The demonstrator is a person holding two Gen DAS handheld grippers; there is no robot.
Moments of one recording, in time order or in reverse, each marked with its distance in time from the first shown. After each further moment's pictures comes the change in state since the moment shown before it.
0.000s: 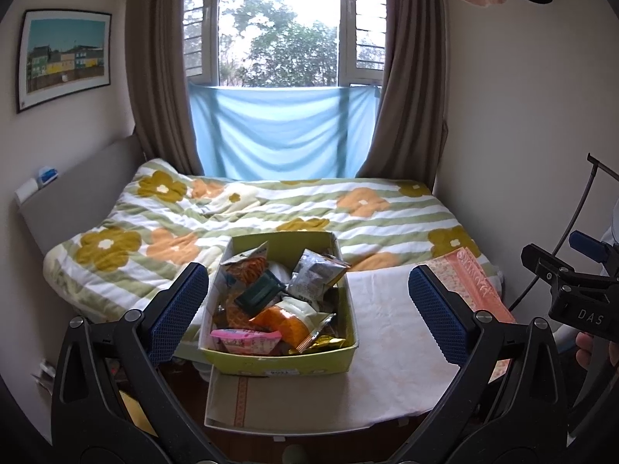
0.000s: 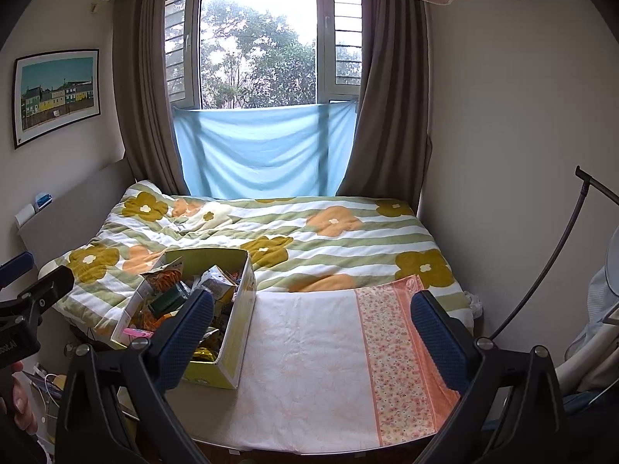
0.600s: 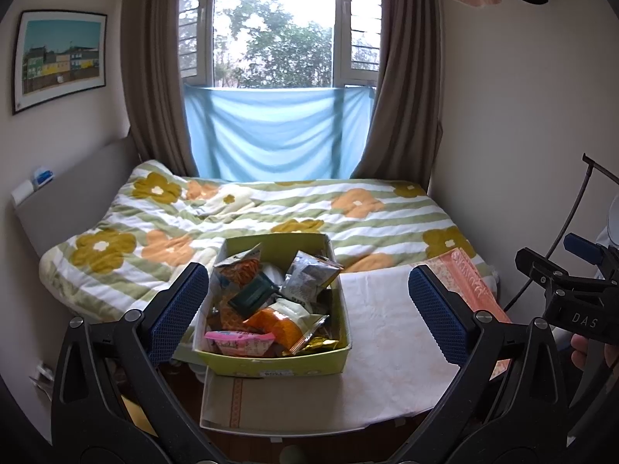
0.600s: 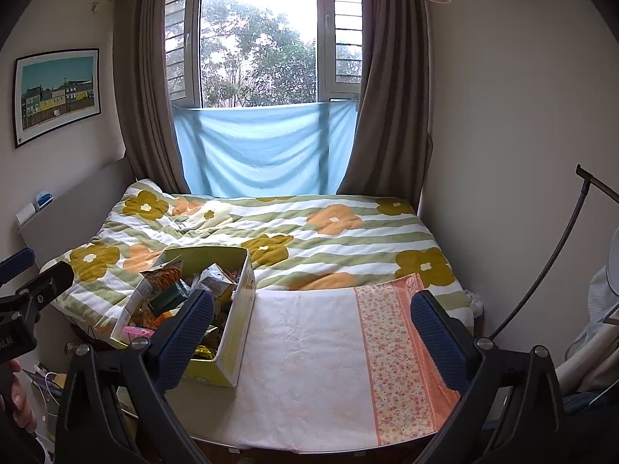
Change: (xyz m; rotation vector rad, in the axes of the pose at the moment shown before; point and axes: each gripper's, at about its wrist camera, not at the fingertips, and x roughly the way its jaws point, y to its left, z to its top) left arm -0.002 -0.009 0.005 0.006 -0.005 -0.015; right arm 0.000 0.000 -0.001 -0.001 0.001 0.002
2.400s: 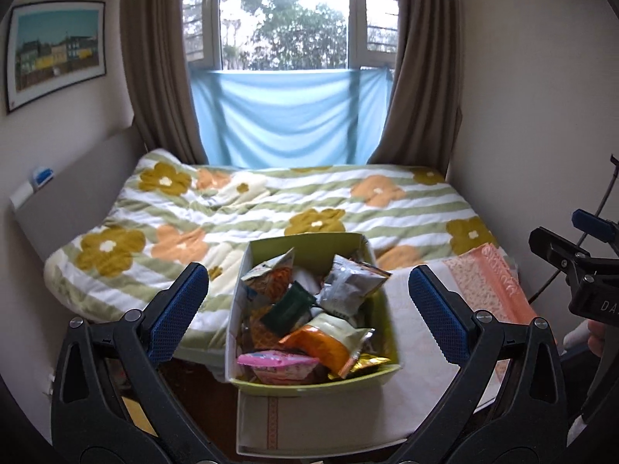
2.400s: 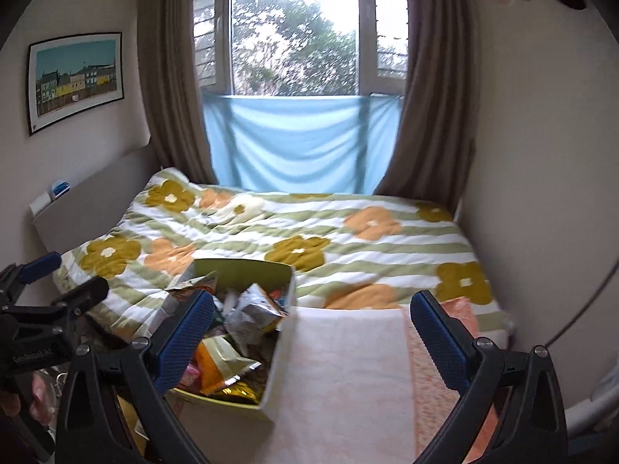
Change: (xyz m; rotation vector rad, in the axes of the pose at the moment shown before) left arm 0.063 0.053 0.029 0.012 0.067 0.026; right arm 0.044 0.046 0.044 -0.049 0.020 0.072
